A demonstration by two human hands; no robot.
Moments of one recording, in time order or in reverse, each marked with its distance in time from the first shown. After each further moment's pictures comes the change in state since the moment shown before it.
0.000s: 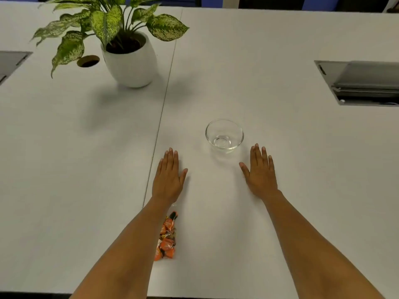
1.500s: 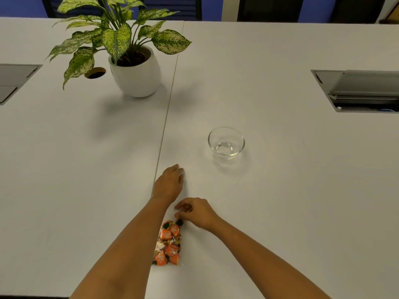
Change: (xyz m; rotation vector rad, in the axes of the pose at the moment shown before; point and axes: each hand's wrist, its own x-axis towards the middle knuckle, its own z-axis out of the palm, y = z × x) left_hand 0.001 -0.003 -0.027 -0.097 -0.087 -0.021; right_hand -0.074 -0.144 0.034 0.753 -0.583 -0.109
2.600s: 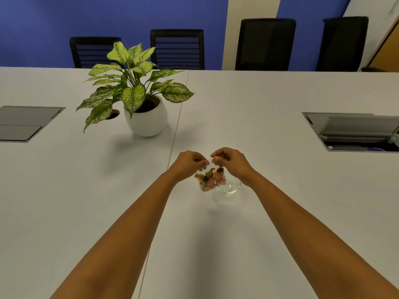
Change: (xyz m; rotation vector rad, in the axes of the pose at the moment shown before) left_hand 0.066 0.100 -0.143 -0.493 -0.078 0.067; right_hand 0.024 -0.107 -0.197 0.087 0.399 -0.275
